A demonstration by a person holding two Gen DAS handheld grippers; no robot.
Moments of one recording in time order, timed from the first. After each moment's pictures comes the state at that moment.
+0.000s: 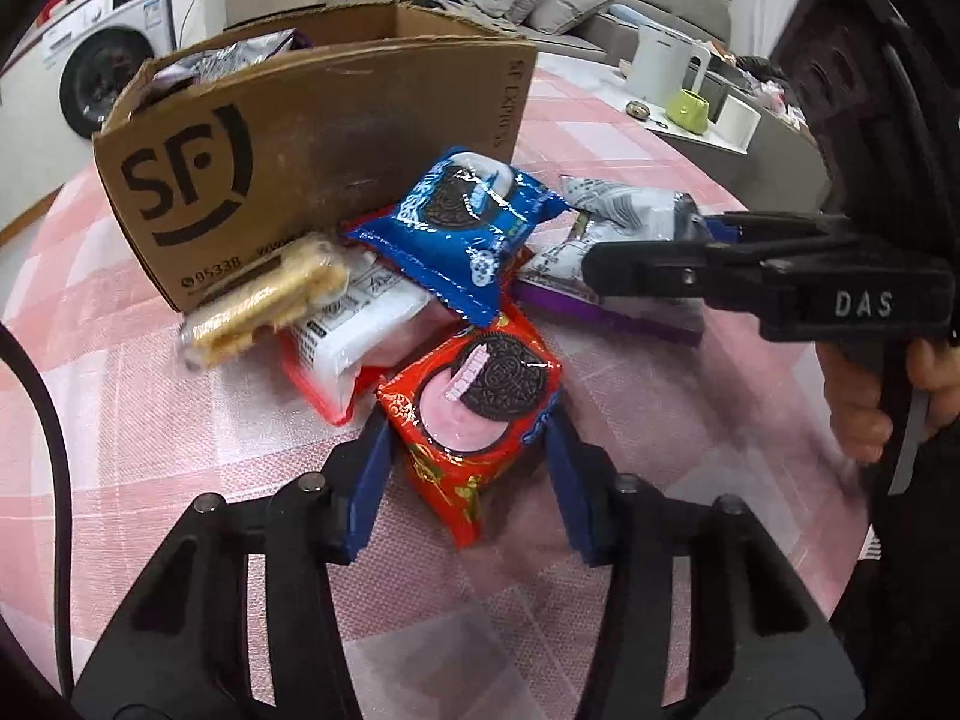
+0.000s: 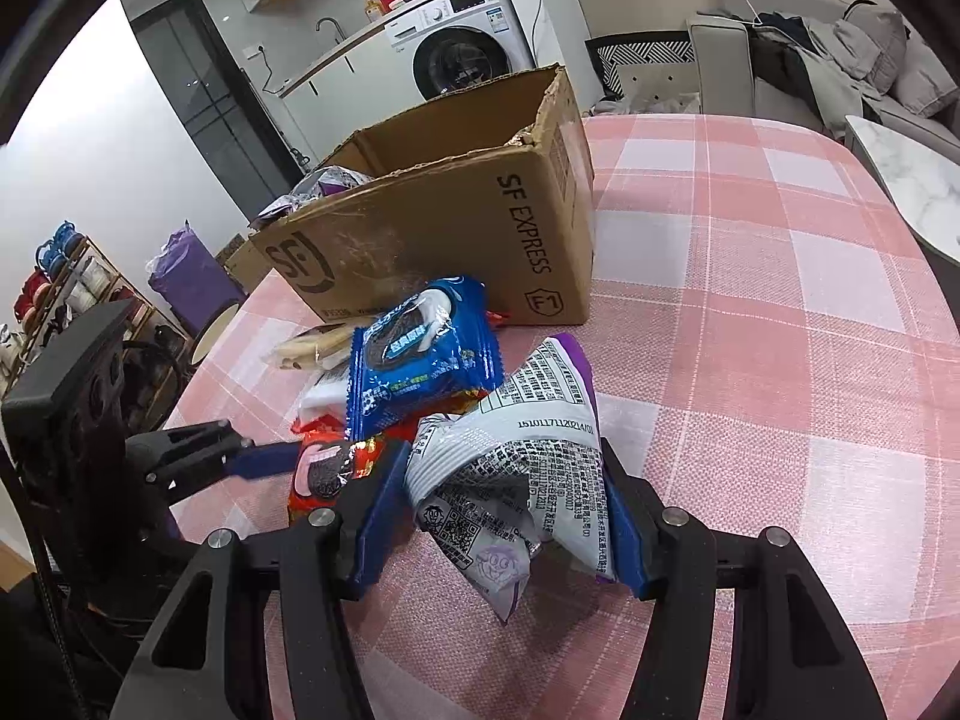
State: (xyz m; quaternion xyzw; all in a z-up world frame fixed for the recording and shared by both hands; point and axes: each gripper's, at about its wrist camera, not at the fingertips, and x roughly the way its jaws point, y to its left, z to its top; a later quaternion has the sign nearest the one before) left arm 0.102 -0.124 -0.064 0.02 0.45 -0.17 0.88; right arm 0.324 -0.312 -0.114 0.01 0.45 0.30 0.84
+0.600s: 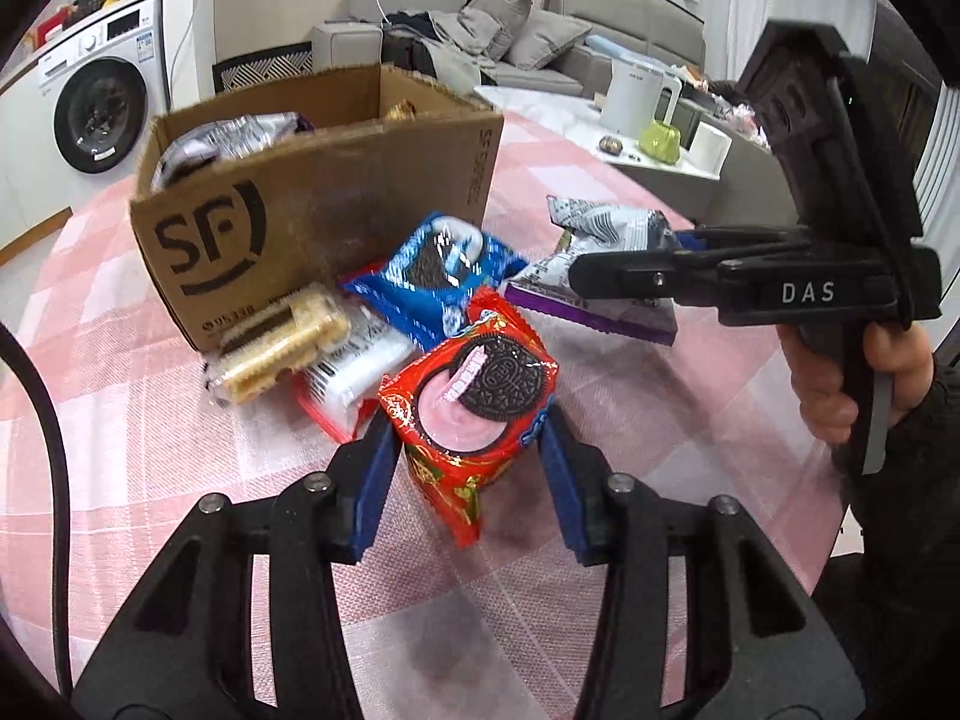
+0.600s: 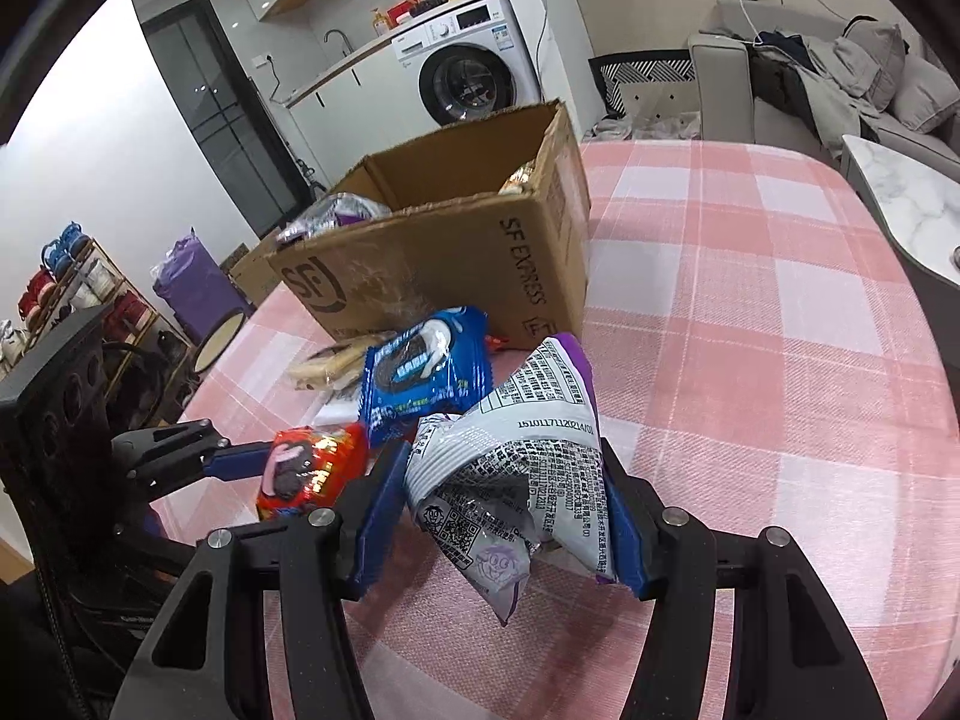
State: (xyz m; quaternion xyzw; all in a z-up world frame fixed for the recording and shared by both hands) left arm 0.066 -0.108 -0.027 0.00 0.40 -0.19 0.90; right arm 0.317 -0.325 -0.092 0.01 0.43 0.30 0.85
